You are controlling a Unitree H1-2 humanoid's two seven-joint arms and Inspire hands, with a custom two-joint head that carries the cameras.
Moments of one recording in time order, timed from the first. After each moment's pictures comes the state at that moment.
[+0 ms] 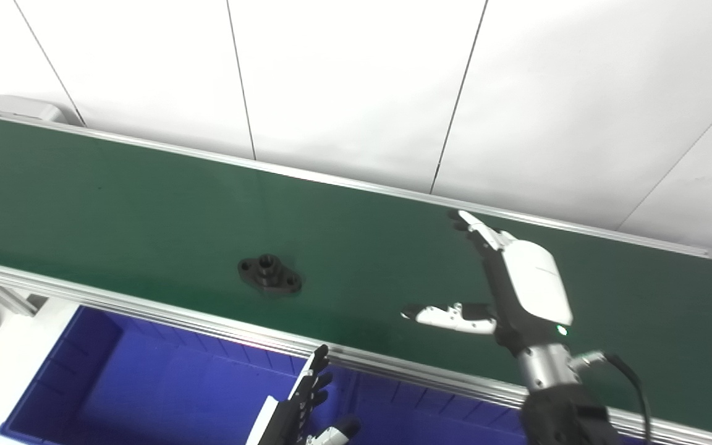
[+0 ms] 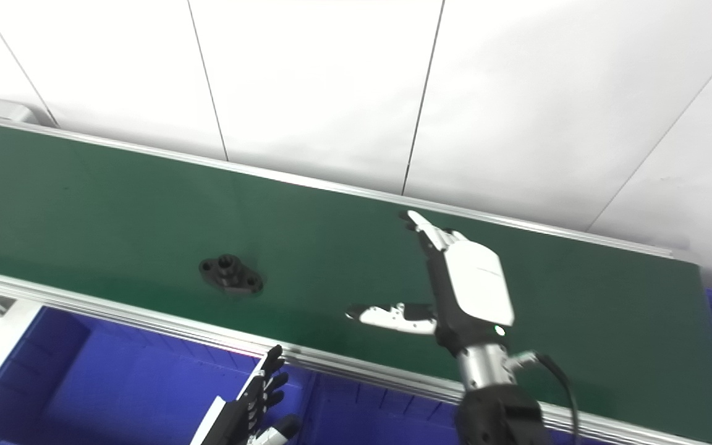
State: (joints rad) left arm 0.66 -0.06 -0.35 -0.29 0.18 -0.04 0.03; right arm -0.04 0.02 0.30 -0.38 -1.00 0.17 0.32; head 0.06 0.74
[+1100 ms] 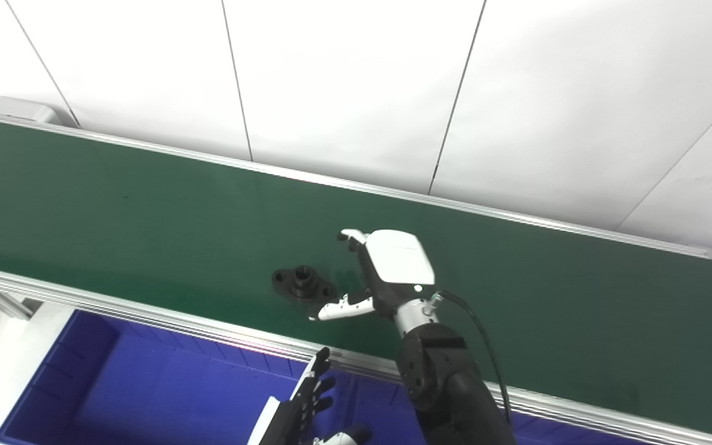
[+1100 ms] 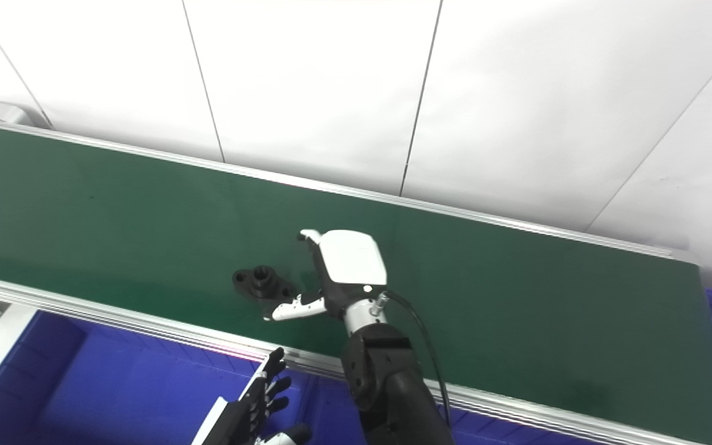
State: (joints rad) left arm 0.66 -0.05 -0.38 -0.34 0.16 0.04 0.02; right arm -0.27 0.10 0.59 0.17 -1.19 0.26 0.19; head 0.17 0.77
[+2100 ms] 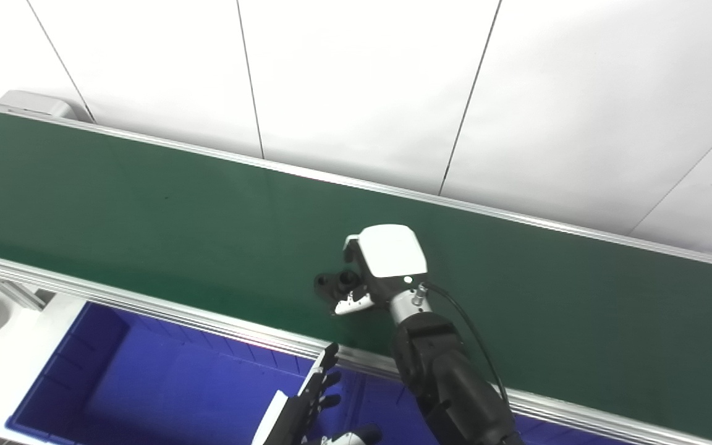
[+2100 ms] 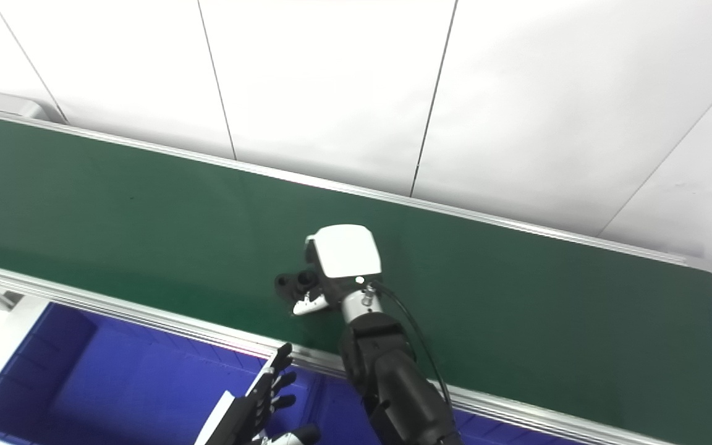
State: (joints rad) left arm 0.68 -0.04 -0.39 -0.36 0.23 0.04 0.04; right arm -0.39 0.08 0.75 0.35 -1.21 0.29 0.06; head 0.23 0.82
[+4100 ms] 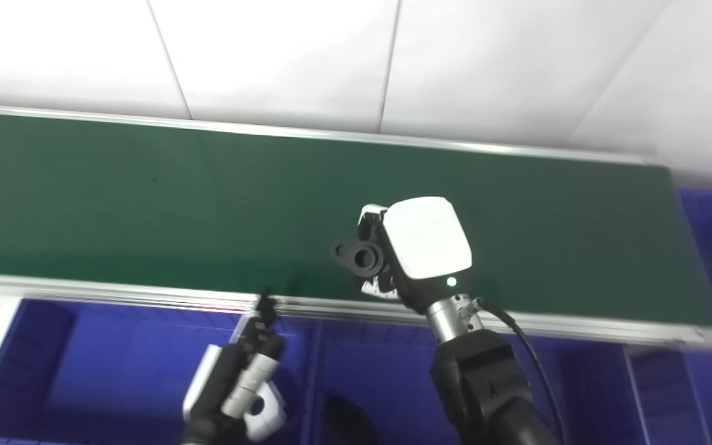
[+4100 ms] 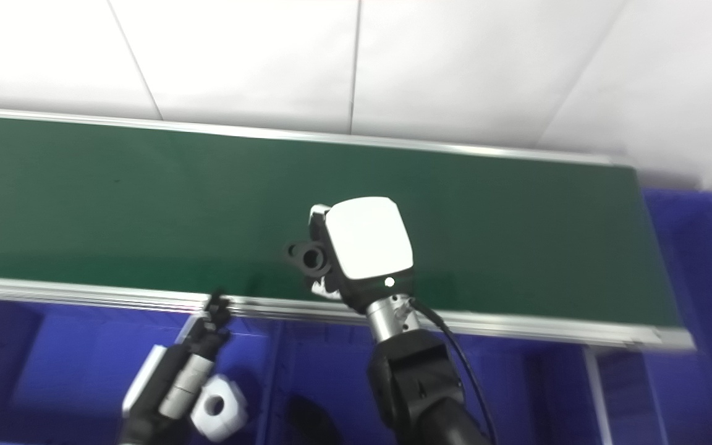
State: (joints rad) left arm 0.66 0.02 -0.29 -0.55 -0.06 0.21 -0.02; right arm 0.09 -0.09 0.62 -0.47 -1.49 0.28 0.34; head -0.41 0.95
